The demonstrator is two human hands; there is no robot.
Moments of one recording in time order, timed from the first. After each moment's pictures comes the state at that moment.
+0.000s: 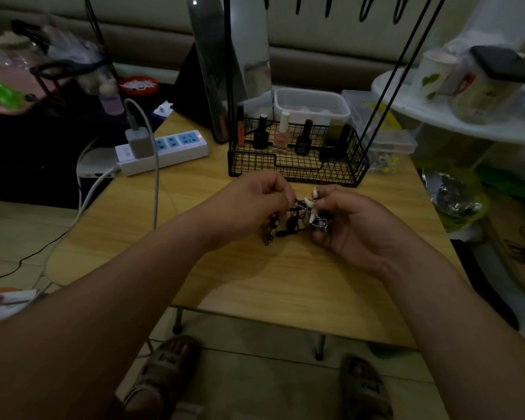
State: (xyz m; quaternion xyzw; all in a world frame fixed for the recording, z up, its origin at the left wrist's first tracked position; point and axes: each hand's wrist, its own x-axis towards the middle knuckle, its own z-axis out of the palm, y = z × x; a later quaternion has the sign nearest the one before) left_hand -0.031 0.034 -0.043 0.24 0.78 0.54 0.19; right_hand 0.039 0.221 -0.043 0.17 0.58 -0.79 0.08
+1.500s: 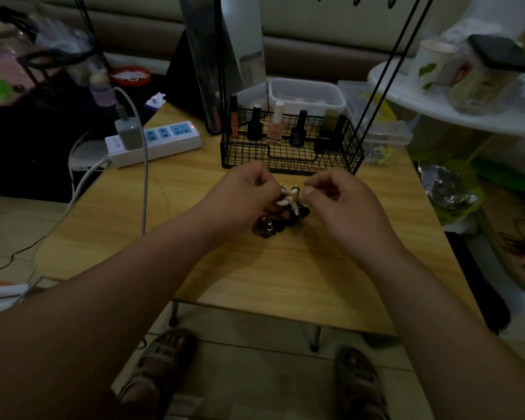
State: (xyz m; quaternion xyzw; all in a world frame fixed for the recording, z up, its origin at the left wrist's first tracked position) left_hand -0.028 0.046 -0.057 0.16 0.80 0.57 0.14; right_hand 0.047 0.212 -0.046 0.14 0.87 -0.47 -0.11
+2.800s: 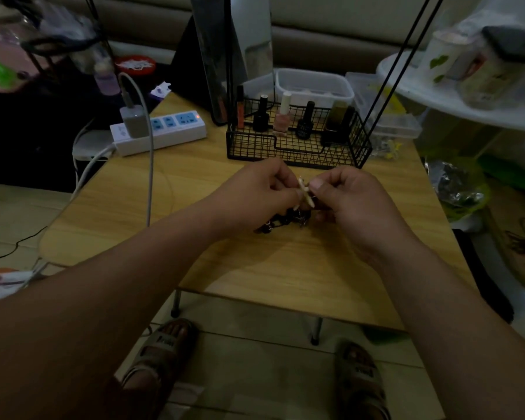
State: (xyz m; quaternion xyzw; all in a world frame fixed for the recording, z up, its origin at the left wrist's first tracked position) left_hand -0.023 0.044 -0.056 0.25 0.82 0.49 0.14; right_hand 0.045 0.214 -0.050 0.15 0.79 -0.59 -0.07
